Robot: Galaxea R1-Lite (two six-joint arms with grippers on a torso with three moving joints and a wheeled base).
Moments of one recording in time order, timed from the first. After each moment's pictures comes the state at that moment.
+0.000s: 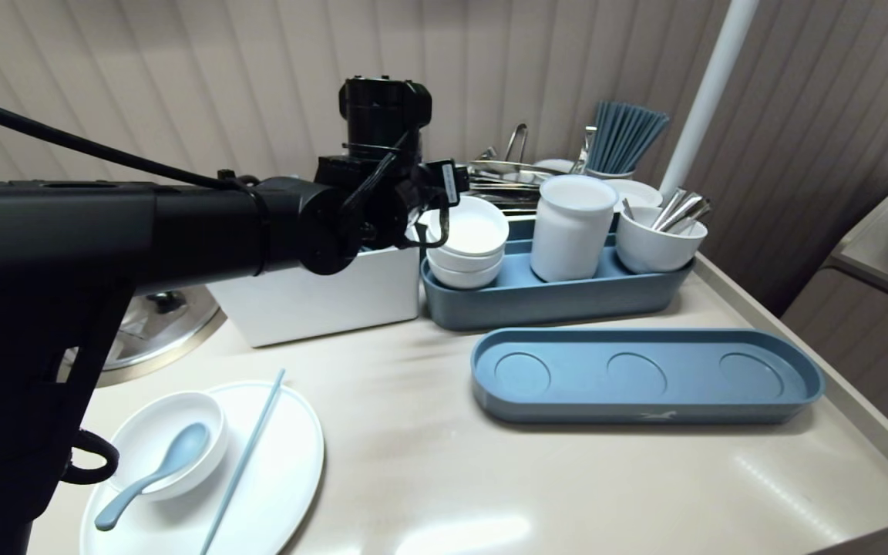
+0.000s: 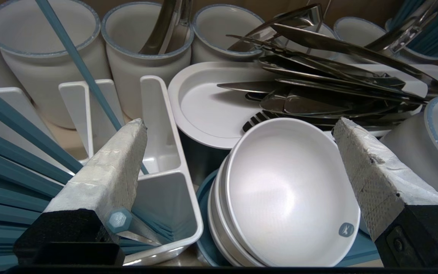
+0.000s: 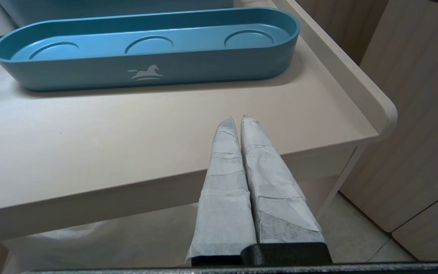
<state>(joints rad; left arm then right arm) -0.62 2.15 -1.93 -0.13 0.45 -0.23 0.00 0.00 0.00 0.00 0.00 0.01</state>
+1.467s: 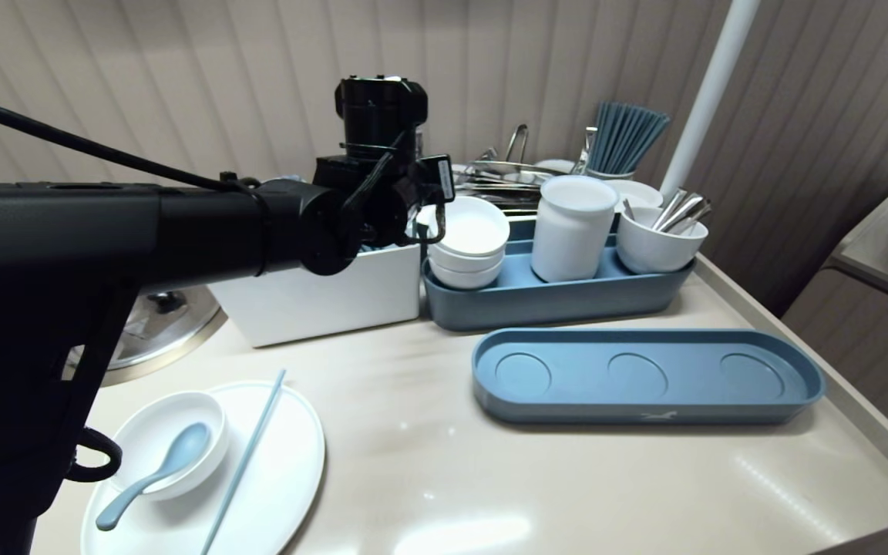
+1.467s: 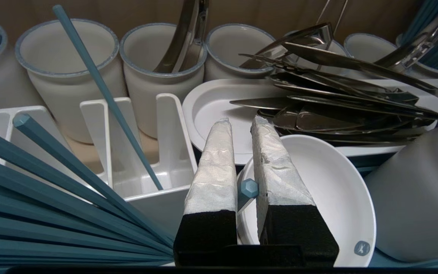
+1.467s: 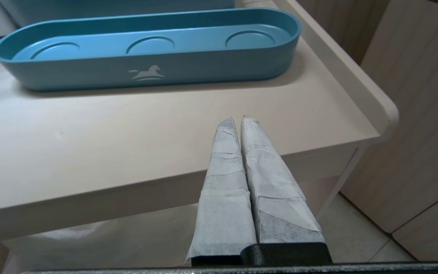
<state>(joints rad) -0.62 2.16 -1.93 -0.17 0.48 -0.20 0.00 0.00 0.00 0.00 0.00 0.01</state>
